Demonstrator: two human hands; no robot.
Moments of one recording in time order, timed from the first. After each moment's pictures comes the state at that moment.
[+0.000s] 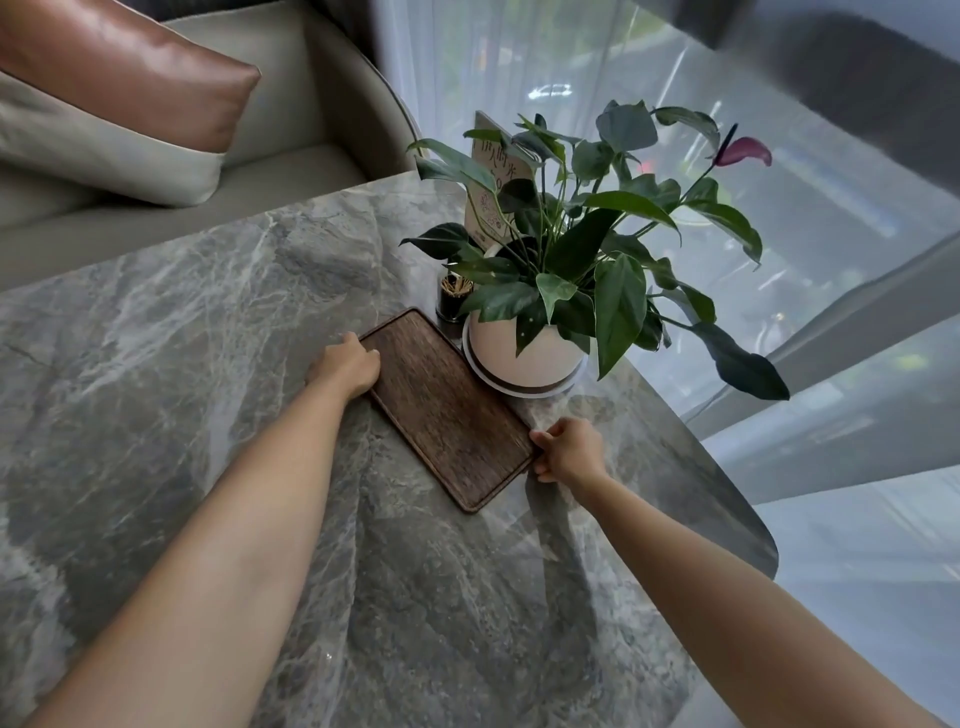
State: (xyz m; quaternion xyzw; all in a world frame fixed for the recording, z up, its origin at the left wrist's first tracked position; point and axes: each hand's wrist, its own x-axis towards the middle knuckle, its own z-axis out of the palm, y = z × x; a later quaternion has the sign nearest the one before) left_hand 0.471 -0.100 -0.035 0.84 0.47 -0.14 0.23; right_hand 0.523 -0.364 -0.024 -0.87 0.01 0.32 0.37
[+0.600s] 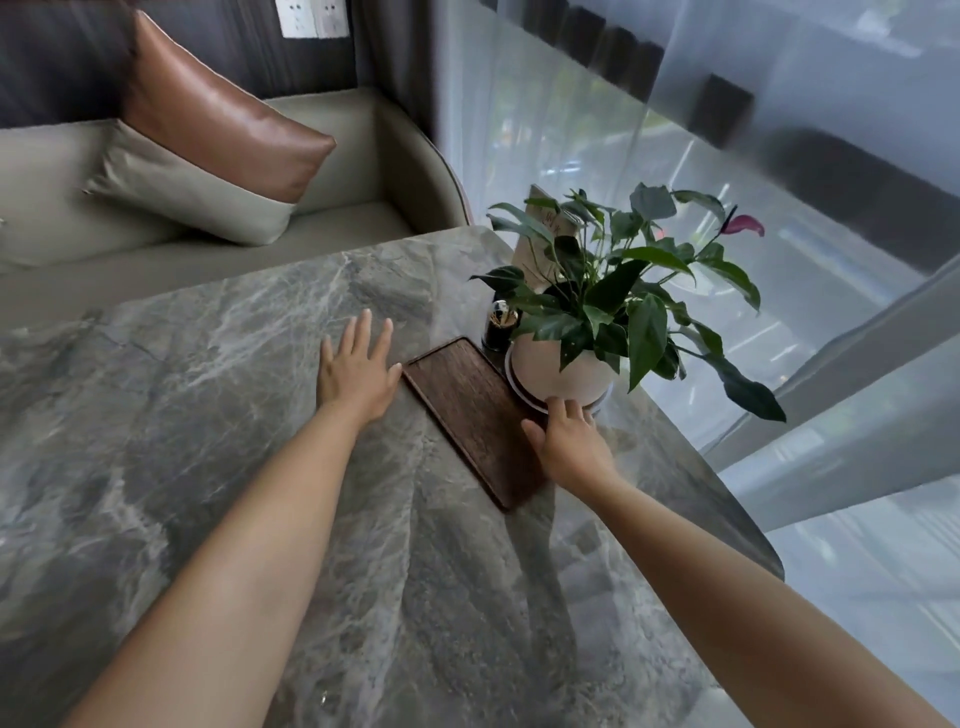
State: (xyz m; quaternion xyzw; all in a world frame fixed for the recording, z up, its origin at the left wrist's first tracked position) left_hand 0.392 -0.096 0.018 0.95 0.32 -0.04 0.02; right_hand 0.479 -0.333 0.034 -0.94 -0.27 0.16 0.13
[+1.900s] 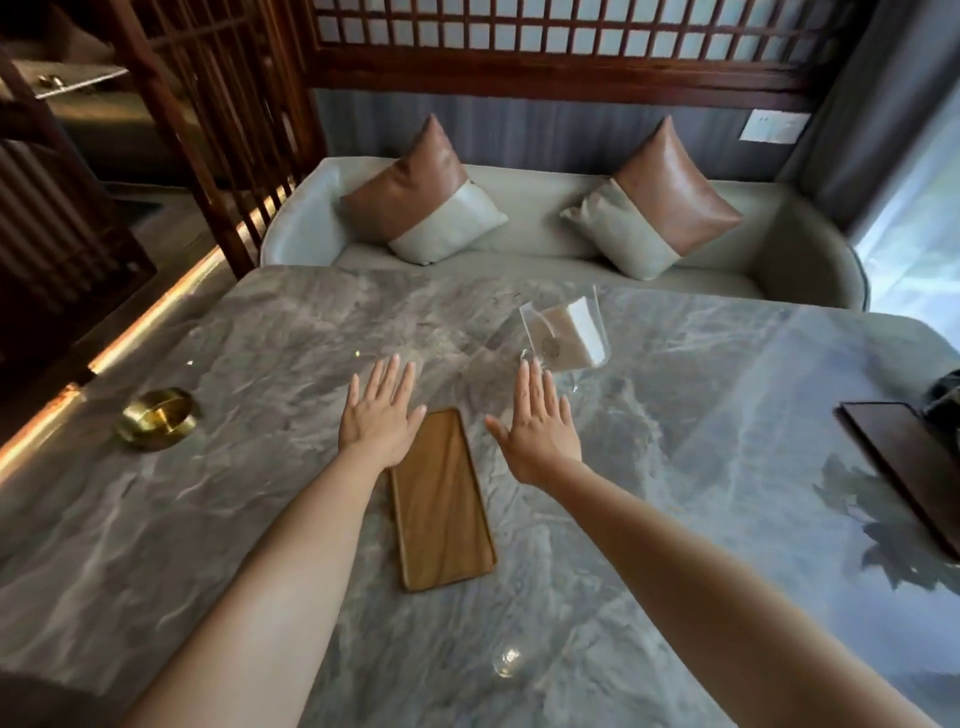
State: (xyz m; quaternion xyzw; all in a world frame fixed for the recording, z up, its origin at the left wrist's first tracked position) left_hand -0.231 -0.006 0.063 0.81 0.58 -0.05 0.00; right_hand -0.056 -0.102 0.093 -0.76 -0.63 0.14 0.07
